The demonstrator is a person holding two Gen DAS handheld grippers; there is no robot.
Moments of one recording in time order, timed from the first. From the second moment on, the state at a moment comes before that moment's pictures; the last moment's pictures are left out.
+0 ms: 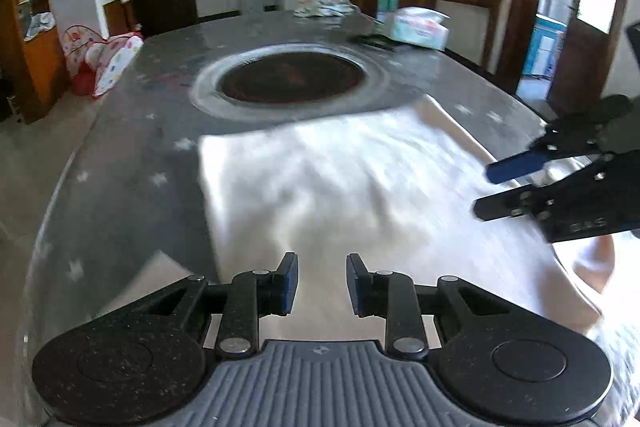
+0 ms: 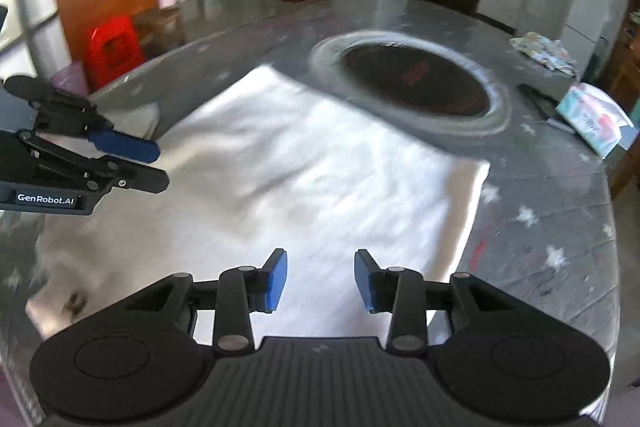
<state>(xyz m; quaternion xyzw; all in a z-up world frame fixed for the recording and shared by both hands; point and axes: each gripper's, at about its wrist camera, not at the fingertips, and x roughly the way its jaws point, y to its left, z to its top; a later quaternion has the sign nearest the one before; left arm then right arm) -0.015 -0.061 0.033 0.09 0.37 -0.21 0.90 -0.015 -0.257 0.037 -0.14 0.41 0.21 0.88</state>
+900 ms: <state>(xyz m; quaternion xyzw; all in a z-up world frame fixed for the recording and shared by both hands) -0.077 -0.113 0.033 0.09 0.34 -0.30 0.89 -0.085 -0.383 0.034 0.00 0.37 0.00 0.93</state>
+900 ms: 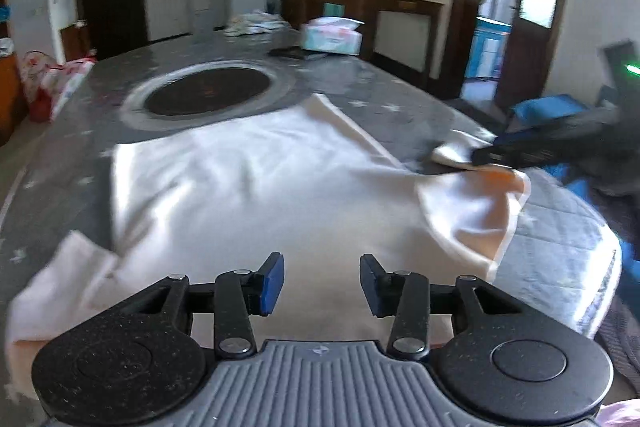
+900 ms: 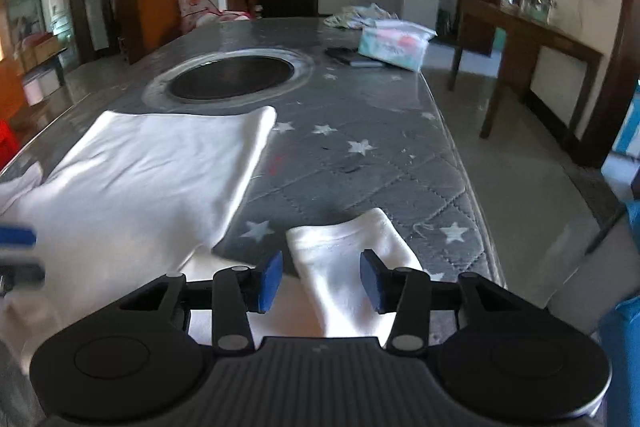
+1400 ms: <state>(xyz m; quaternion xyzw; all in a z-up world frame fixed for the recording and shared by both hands) -0.095 -0.144 0.011 0.10 0.37 -0.35 0.86 -0.103 -0.405 0.039 -0.01 0.33 -0.07 0.94</state>
